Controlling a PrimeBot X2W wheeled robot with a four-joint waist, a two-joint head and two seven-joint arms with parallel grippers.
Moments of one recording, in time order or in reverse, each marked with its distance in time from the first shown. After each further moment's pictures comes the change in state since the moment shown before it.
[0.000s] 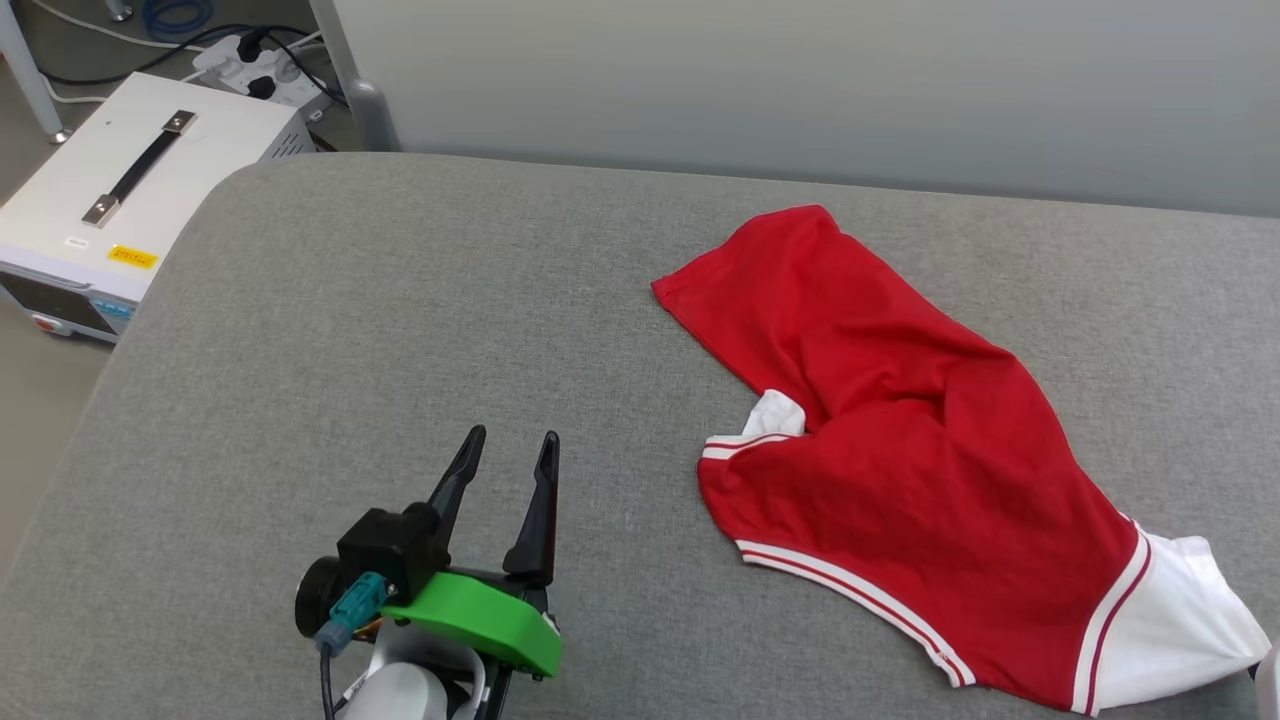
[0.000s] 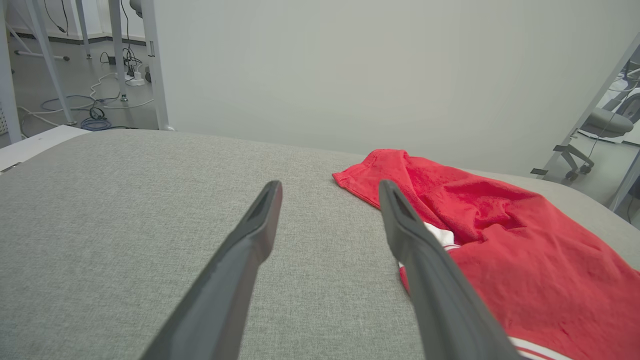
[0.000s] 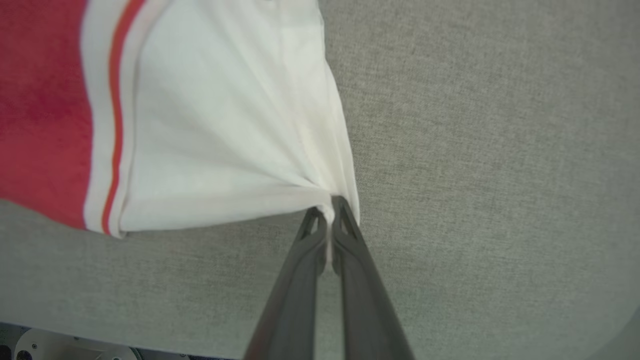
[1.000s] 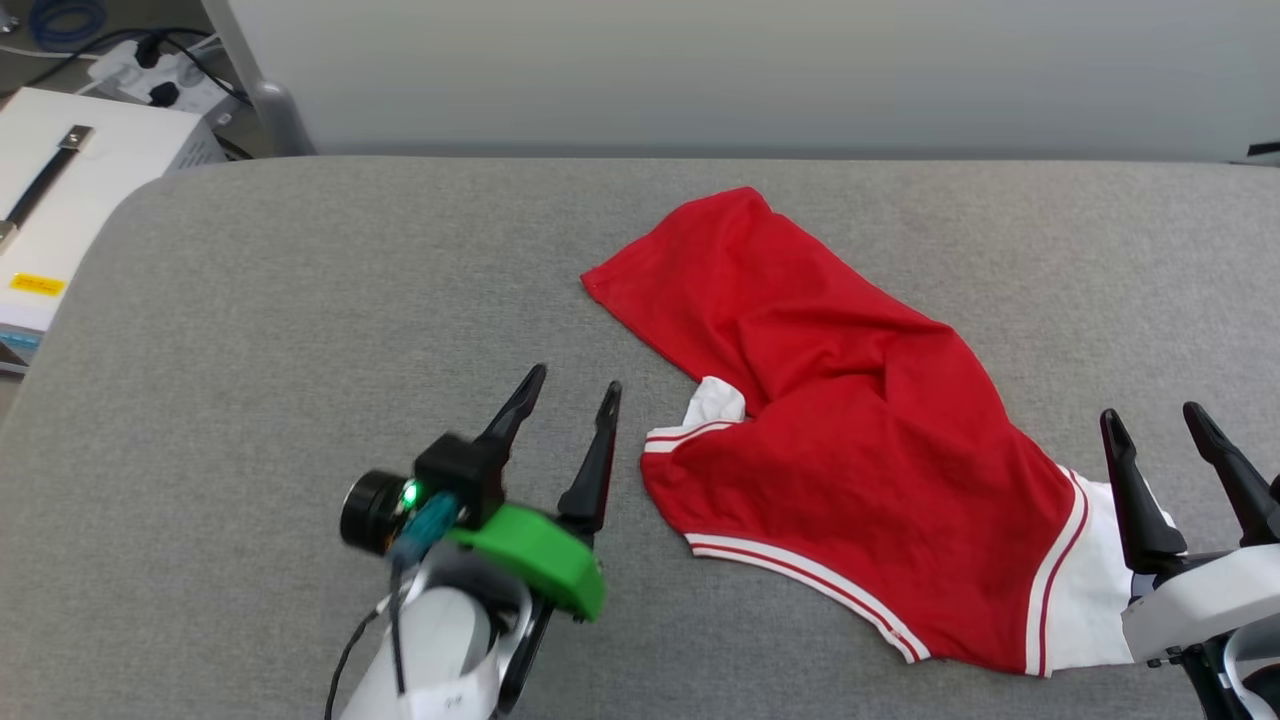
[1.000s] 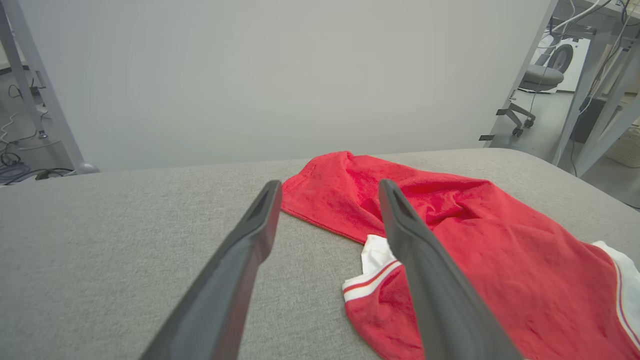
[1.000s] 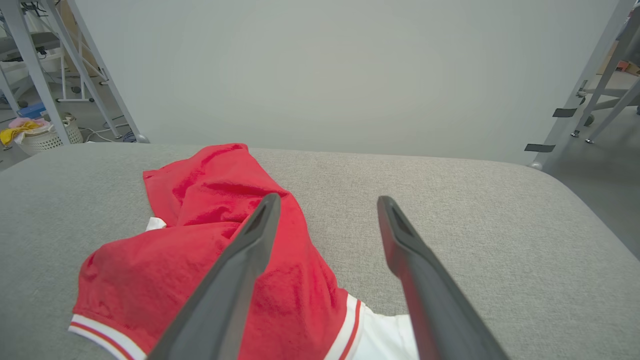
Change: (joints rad) left arm -0.129 0.000 -0.078 0.052 0.069 -0.014 0.037; right arm -0.046 0.286 -0.006 -0.282 -0.116 0.000 -0.661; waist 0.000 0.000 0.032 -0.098
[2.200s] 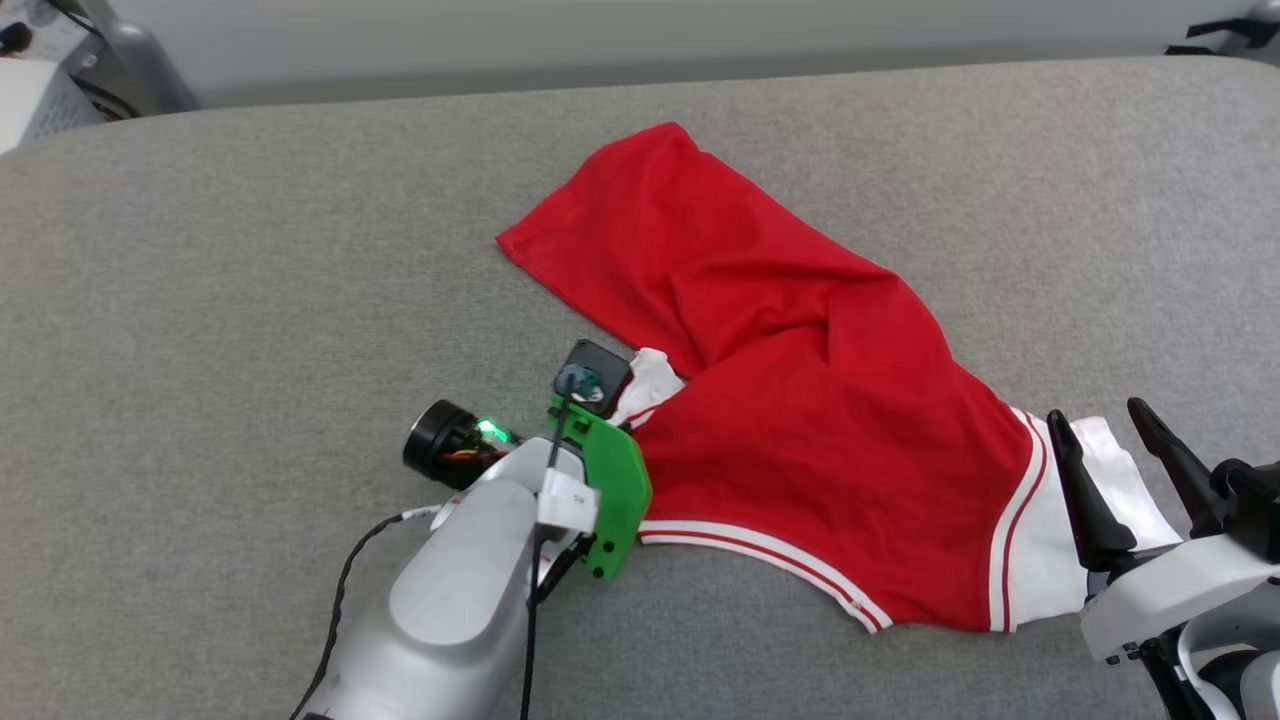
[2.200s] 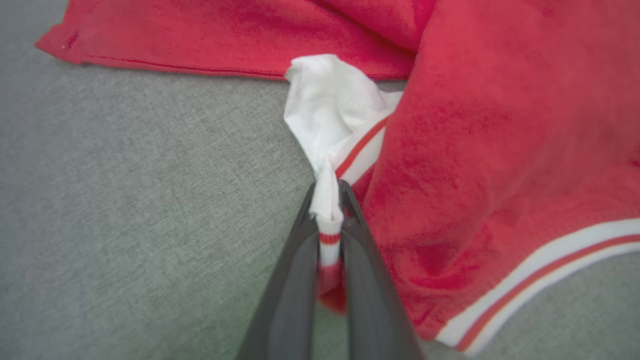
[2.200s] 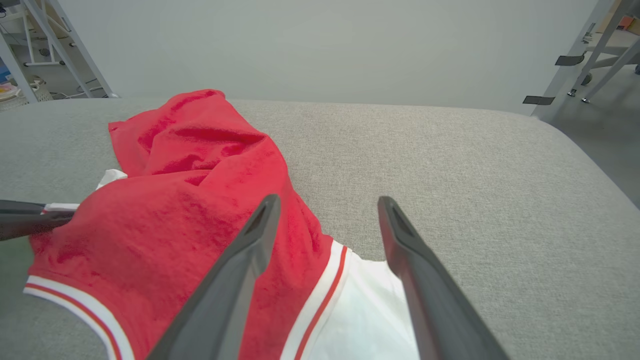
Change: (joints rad) left arm -0.371 0.016 -0.241 0.450 -0.012 0.002 0.520; right arm -0.033 0.001 0.073 0.031 -0.022 0.000 -0.006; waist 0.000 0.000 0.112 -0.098
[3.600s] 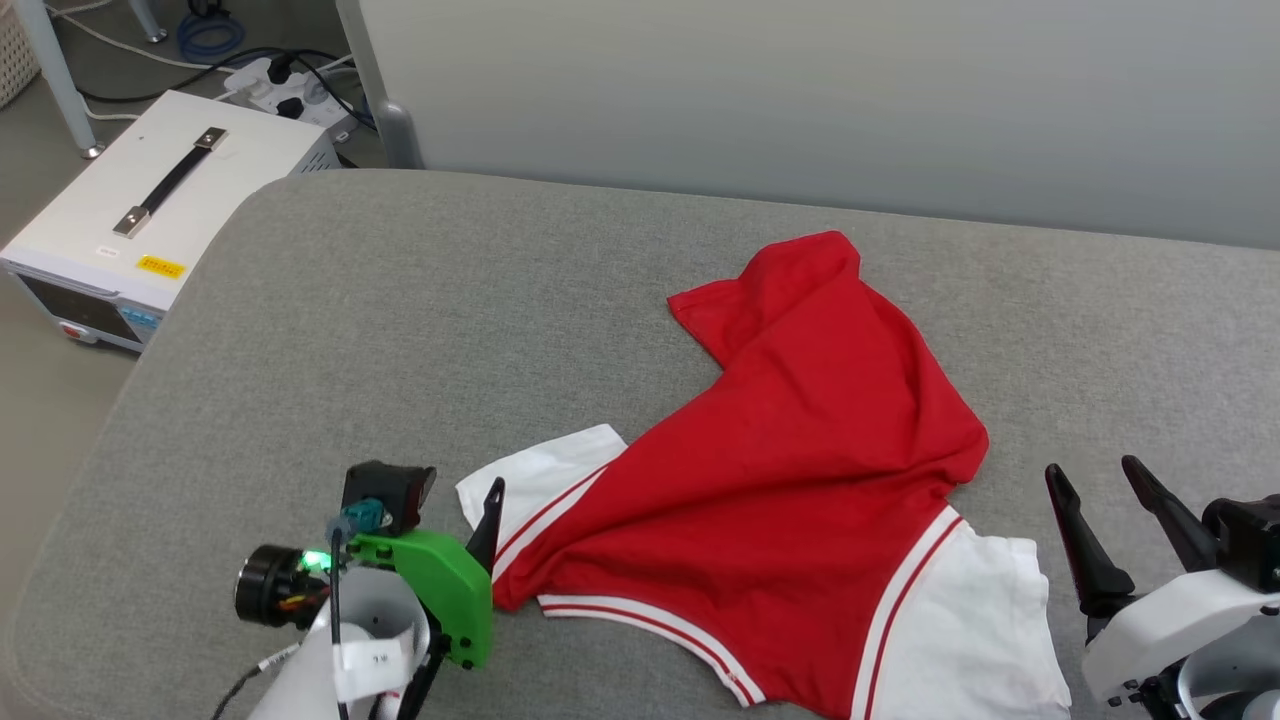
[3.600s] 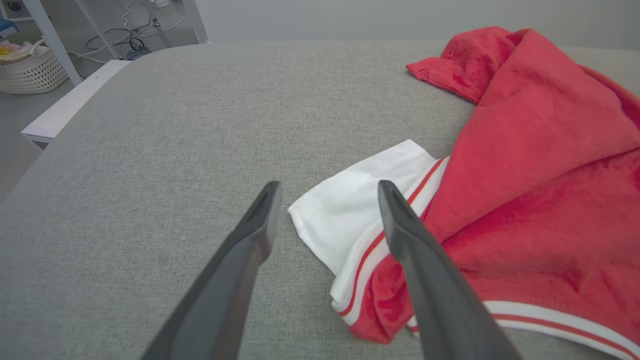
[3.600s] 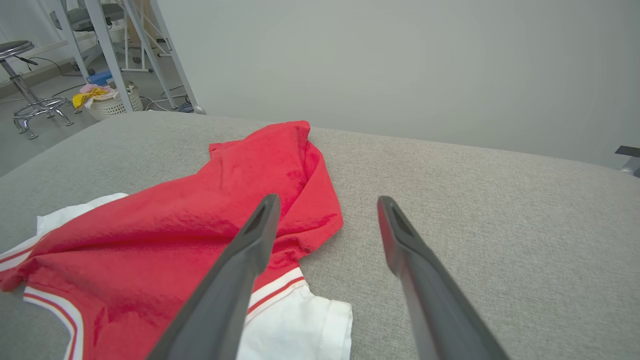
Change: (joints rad) left arm 0.385 0.188 0.174 -0.352 -0.139 0.134 -0.265; right arm 0.059 0.001 -0.008 0.027 0.036 0.000 0.046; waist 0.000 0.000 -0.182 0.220
